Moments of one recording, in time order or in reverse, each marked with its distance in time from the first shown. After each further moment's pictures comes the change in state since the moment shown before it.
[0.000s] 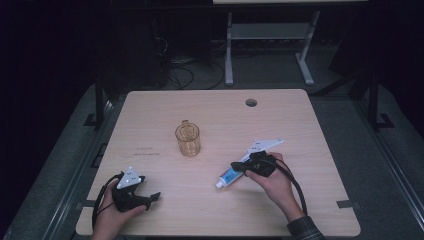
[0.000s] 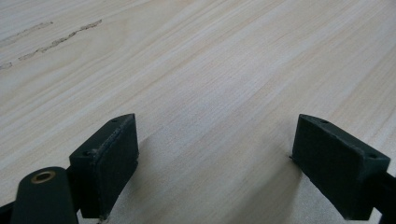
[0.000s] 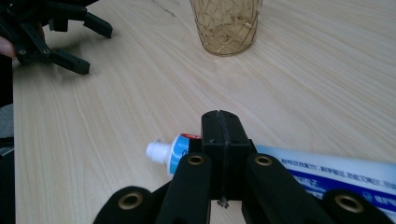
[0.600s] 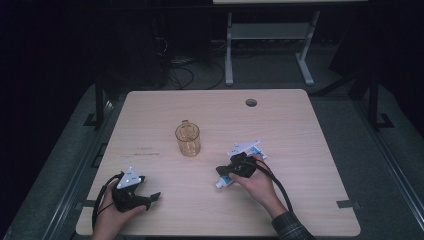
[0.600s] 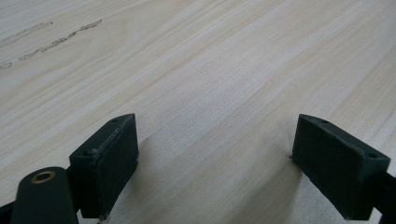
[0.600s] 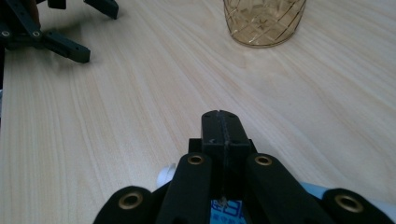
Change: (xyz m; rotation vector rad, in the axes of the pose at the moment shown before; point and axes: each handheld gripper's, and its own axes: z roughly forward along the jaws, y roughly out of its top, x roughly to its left) left arm 0.000 0.000 0.000 0.000 0.000 0.000; right arm 0.013 0.007 0.049 0.077 0.043 -0.038
